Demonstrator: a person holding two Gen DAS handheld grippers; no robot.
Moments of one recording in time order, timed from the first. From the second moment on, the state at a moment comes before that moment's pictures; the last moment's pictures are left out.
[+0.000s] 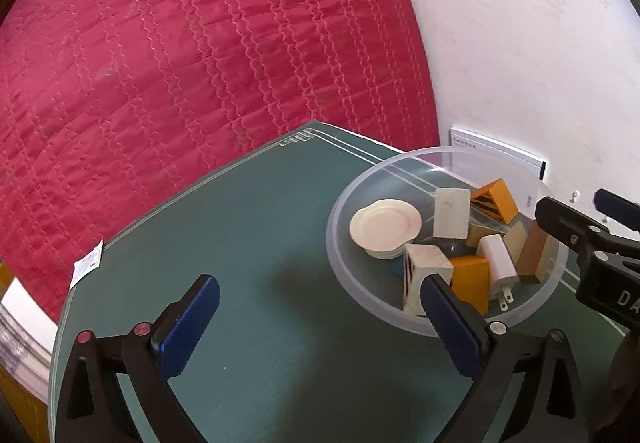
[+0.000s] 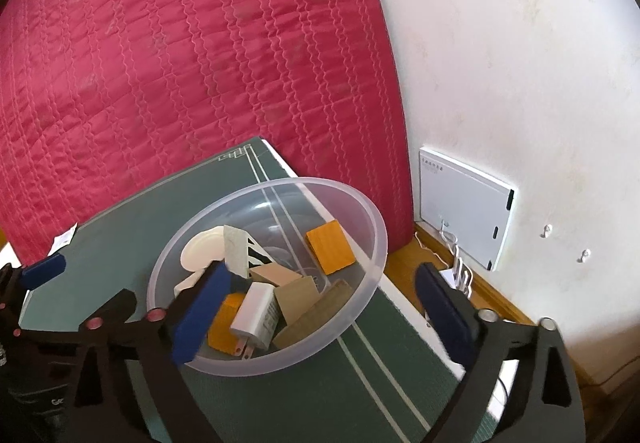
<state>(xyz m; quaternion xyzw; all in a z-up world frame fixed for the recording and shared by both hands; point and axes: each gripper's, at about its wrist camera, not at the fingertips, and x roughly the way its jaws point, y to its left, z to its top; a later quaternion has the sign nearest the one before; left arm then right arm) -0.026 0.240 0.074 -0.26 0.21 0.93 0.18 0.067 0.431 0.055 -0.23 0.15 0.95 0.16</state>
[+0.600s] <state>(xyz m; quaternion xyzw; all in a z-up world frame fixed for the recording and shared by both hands) -0.020 0.221 0.072 -0.26 0.18 0.93 0.17 0.075 0.387 0.059 -0.24 0.05 0.96 0.16</state>
